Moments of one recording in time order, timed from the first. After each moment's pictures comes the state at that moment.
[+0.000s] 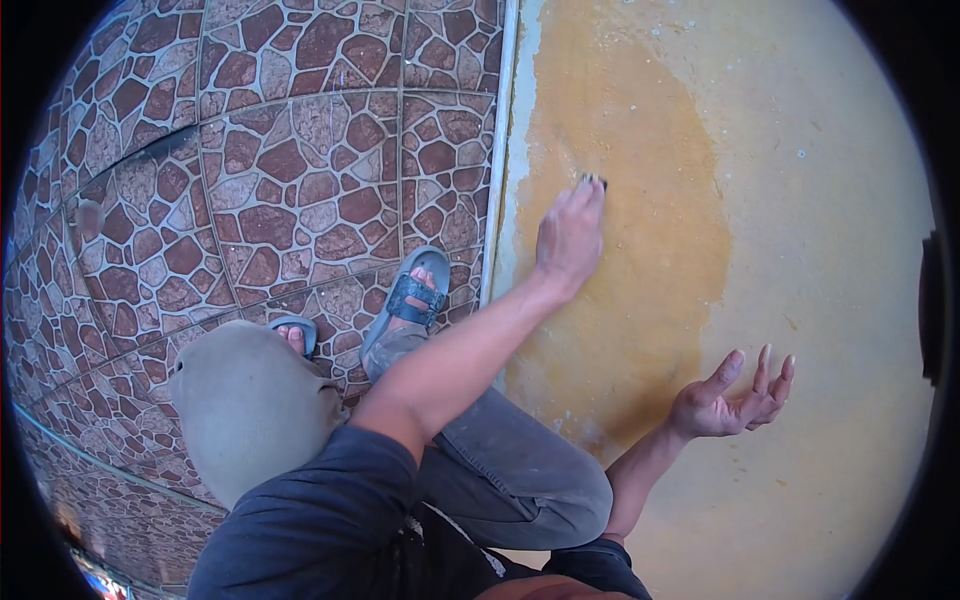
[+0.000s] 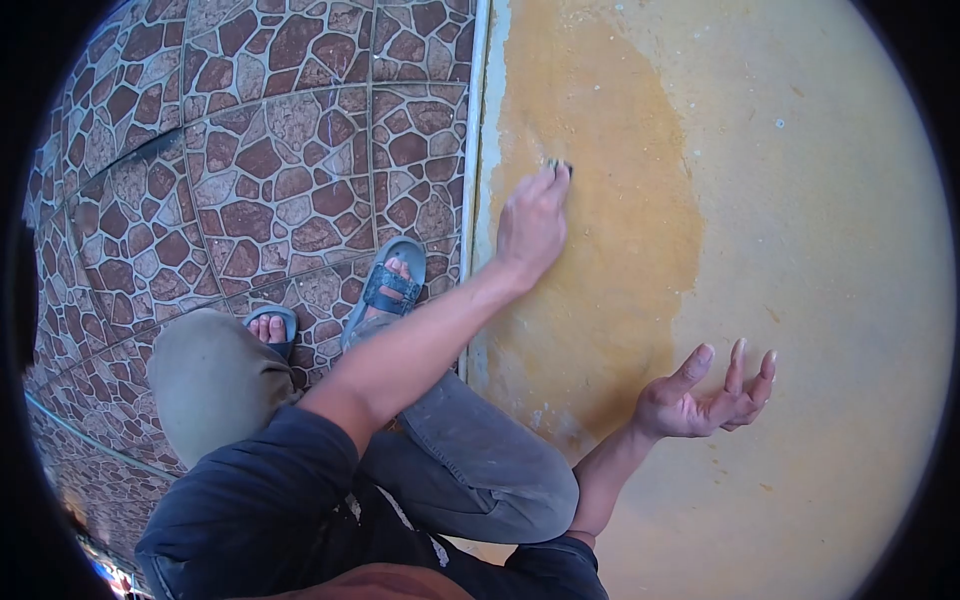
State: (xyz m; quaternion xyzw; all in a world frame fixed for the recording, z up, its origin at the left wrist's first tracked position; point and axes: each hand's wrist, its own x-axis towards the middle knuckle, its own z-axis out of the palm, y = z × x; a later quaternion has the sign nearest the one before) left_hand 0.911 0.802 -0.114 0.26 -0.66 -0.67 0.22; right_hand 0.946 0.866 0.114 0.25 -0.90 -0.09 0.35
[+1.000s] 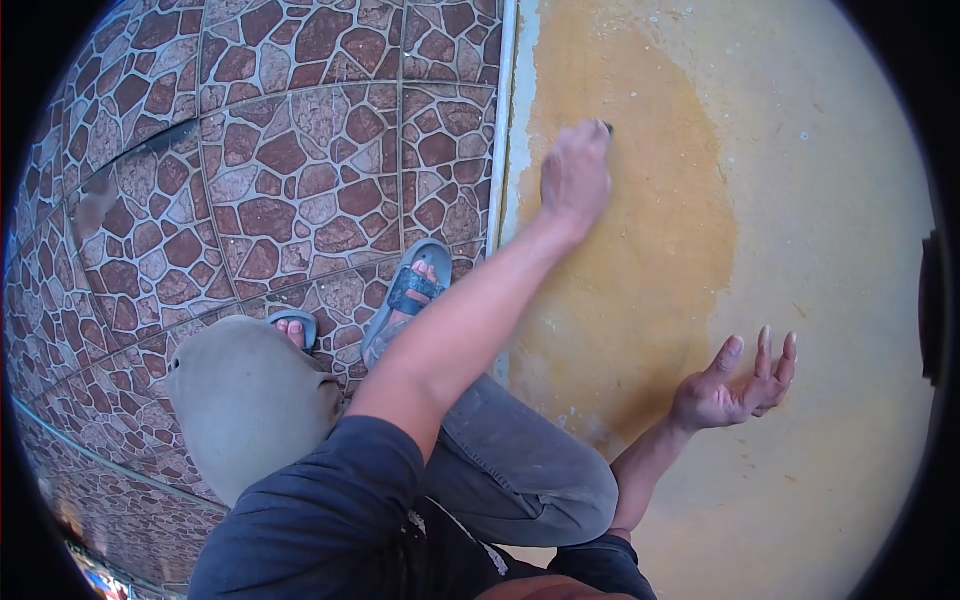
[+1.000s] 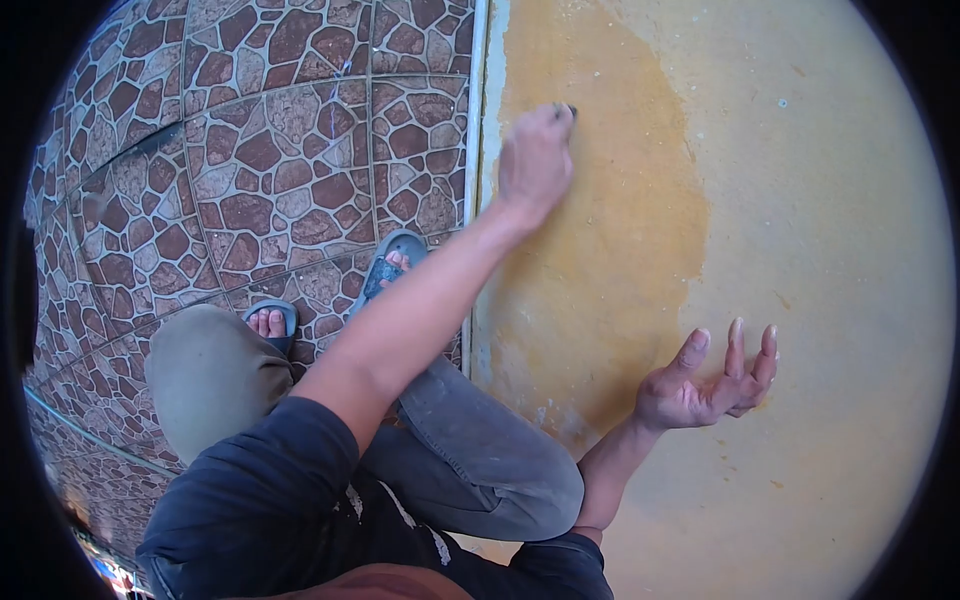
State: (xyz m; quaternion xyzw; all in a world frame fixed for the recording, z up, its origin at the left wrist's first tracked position) left_hand 0.867 0.771 -0.129 0.26 -0.69 -0.63 0.25; right_hand 0.947 0.866 0.107 0.27 -0.90 -0.03 0.33
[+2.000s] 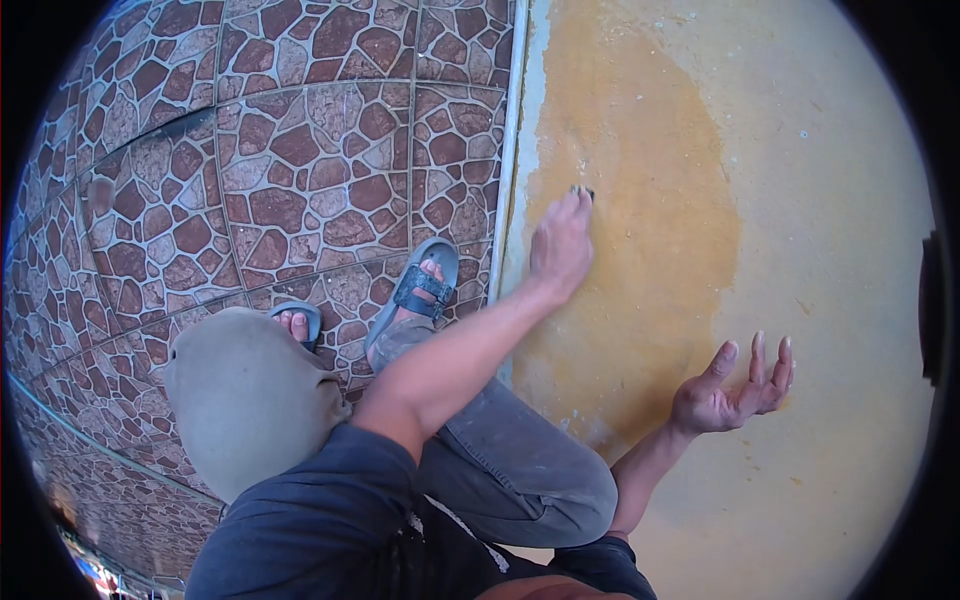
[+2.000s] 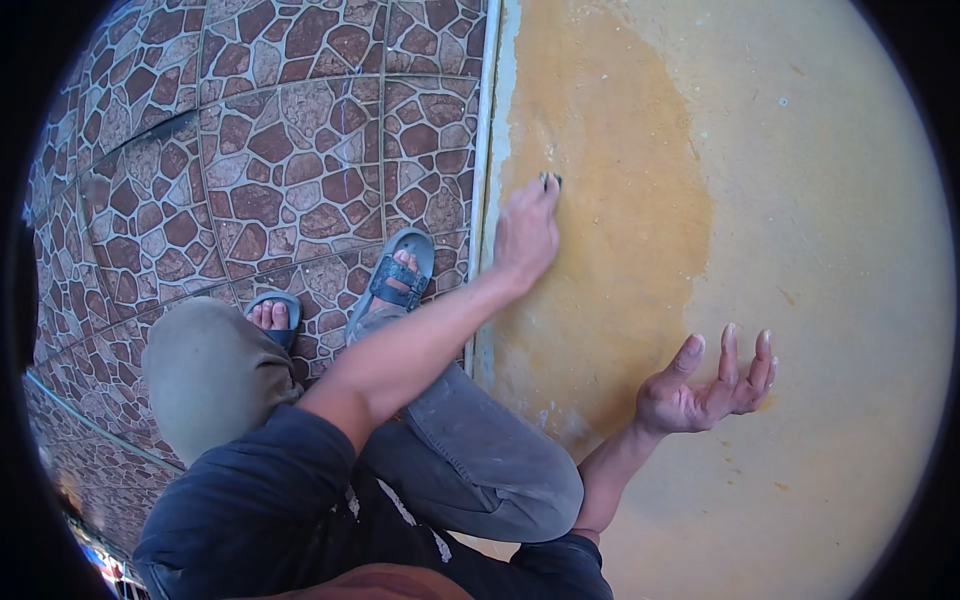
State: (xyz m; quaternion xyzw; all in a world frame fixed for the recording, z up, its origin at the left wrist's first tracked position) left_hand 0.938 0.829 -0.133 0.28 -0.70 -0.64 0.15; right_hand 0.953 0.882 0.113 0.31 -0.89 -0.07 0.31
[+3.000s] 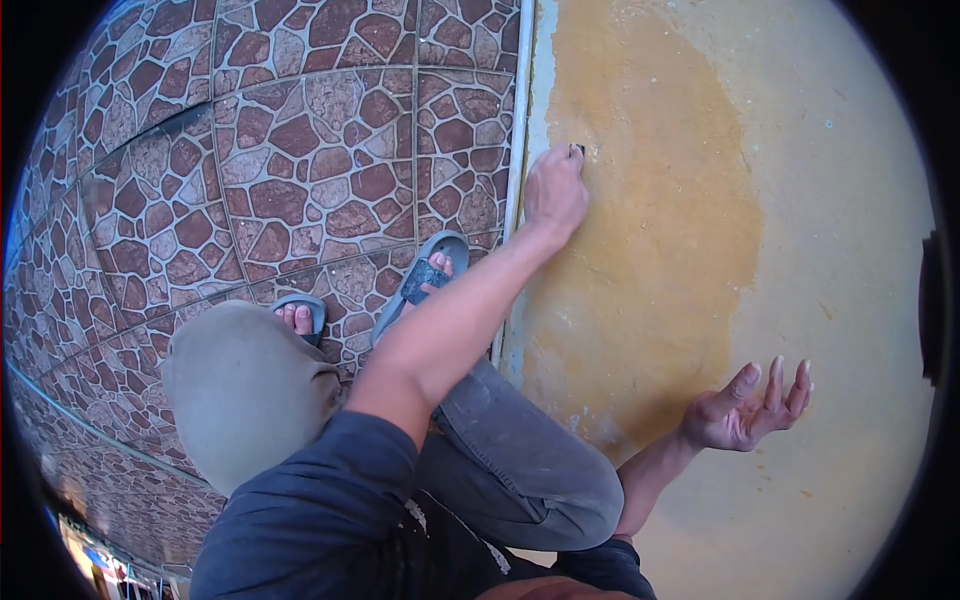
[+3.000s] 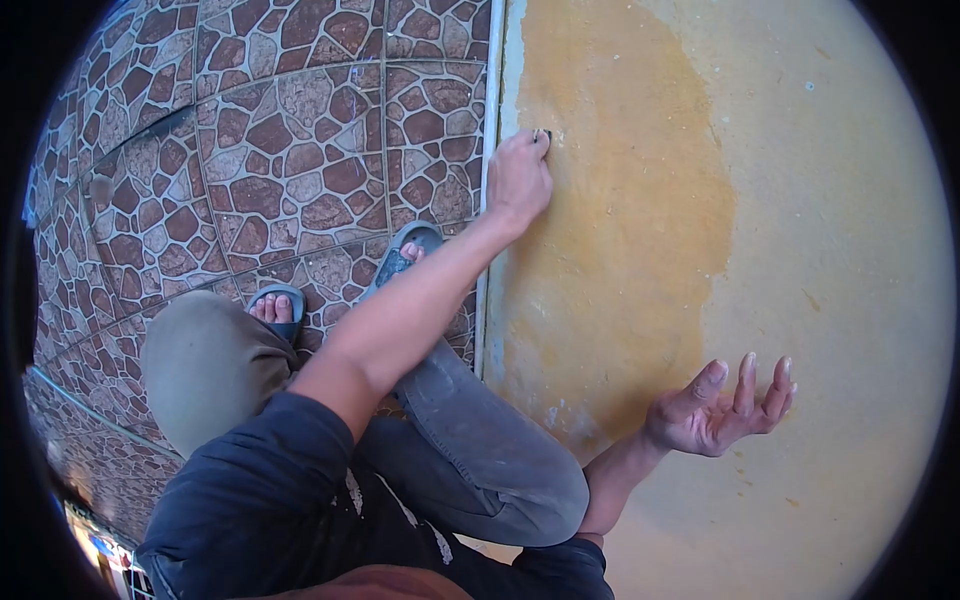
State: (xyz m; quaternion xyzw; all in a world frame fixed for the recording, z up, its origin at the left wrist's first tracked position) left_hand 0.904 0.811 -0.185 0.31 -0.70 -0.63 0.14; right_hand 0.953 0.898 0.111 0.34 -0.88 0.02 0.34
